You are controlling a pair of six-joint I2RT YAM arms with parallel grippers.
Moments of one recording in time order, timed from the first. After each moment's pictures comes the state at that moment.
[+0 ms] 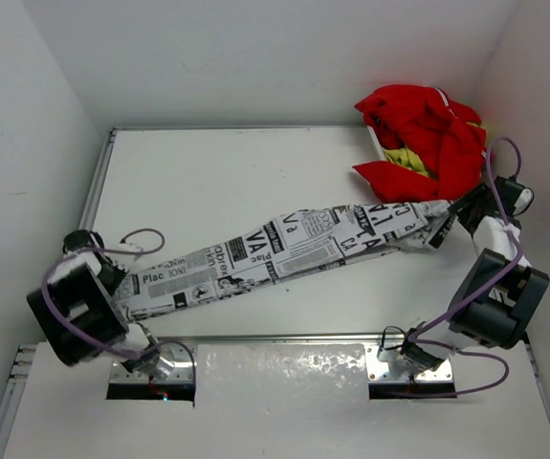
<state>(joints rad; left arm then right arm) 0.63 1.34 0.56 -0.65 0.02 1.06 -0.55 1.48 0.88 -0.16 0.00 0.42</state>
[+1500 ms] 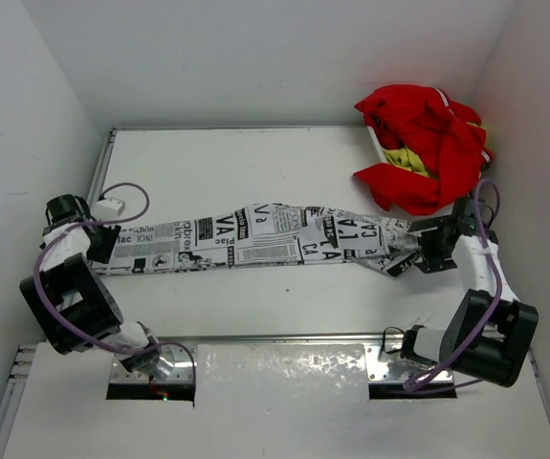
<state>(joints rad) 0.58 1.43 0.87 -0.56 0.14 0.81 -0.36 1.25 0.72 -0.57 -0.08 1.09</state>
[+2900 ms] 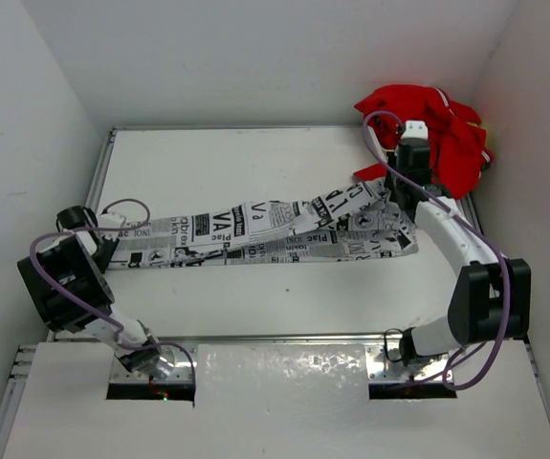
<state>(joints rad) 0.58 1.57 0.75 -0.29 -0.07 0.86 0.09 1.46 1.02 -0.10 0.26 0.08</state>
